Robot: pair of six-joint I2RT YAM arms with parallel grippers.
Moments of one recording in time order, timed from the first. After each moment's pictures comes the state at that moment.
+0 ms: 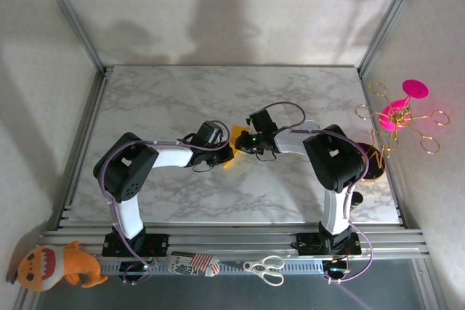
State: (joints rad) left arm -0.61 1.85 0.91 0.06 0.28 -0.88; right arm 0.58 1.94 1.05 -0.04 -0.37 0.71
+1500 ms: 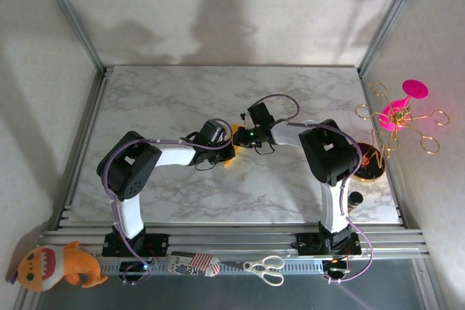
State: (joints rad) left arm -0.62 1.88 0.94 0.06 0.24 -0.83; right arm 0.55 2.03 1.20 -0.14 -0.43 0.52
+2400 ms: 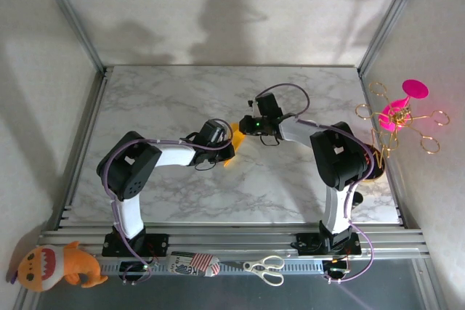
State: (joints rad) left arm -0.62 1.88 0.94 0.07 0.22 -0.81; right arm 0.51 1.94 1.19 -0.10 -0.33 0.48
